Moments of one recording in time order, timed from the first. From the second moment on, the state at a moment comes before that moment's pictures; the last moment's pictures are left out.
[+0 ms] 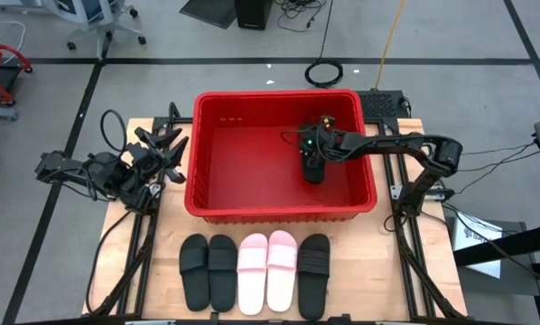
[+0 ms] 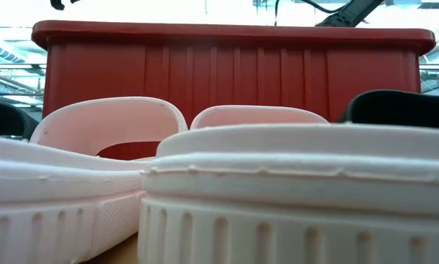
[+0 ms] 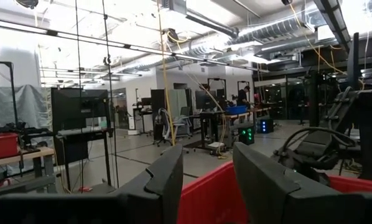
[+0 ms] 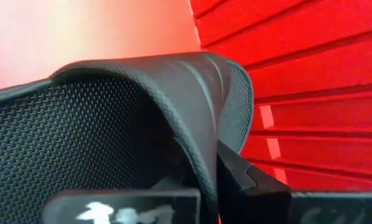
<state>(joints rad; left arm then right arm) -0.25 0.50 0.47 0.53 -0.86 0.44 -0.42 1.65 0.97 -0.26 0.55 -0.42</state>
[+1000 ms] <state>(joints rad) -0.25 0.50 0.47 0.53 -0.85 0.44 -0.42 1.83 1.08 -0.22 0.60 -0.41</state>
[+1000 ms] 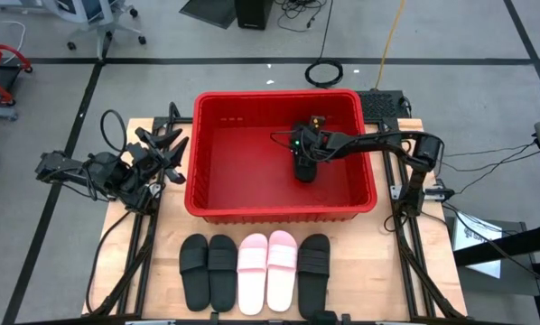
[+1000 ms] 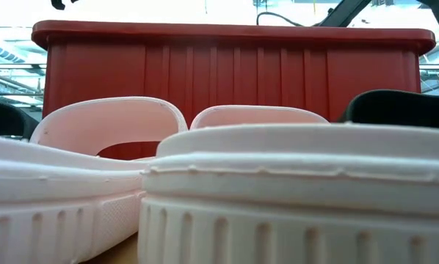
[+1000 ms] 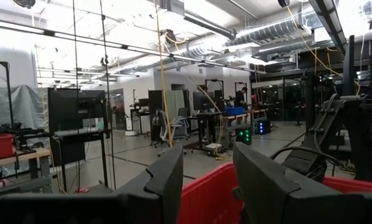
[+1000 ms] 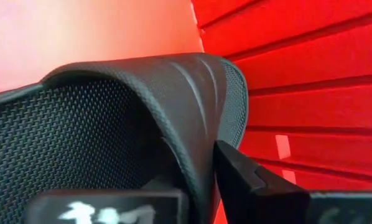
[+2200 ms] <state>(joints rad) -0.25 0.50 0.47 0.52 -0.85 0.43 -0.40 1.83 1.08 -0.17 0.58 -0.38</state>
